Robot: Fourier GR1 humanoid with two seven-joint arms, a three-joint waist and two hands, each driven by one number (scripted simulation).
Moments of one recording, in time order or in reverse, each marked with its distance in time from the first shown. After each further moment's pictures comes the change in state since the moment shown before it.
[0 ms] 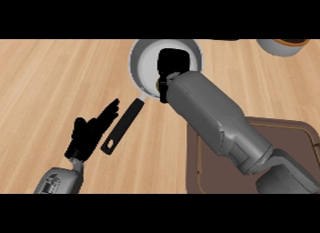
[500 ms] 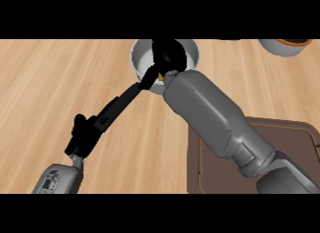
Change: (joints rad) left arm -0.026 0.003 0.012 0.027 0.007 -0.016 -0.004; right arm 0.024 0.001 -0.077 -0.107 -0.174 -0.391 -0.154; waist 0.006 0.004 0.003
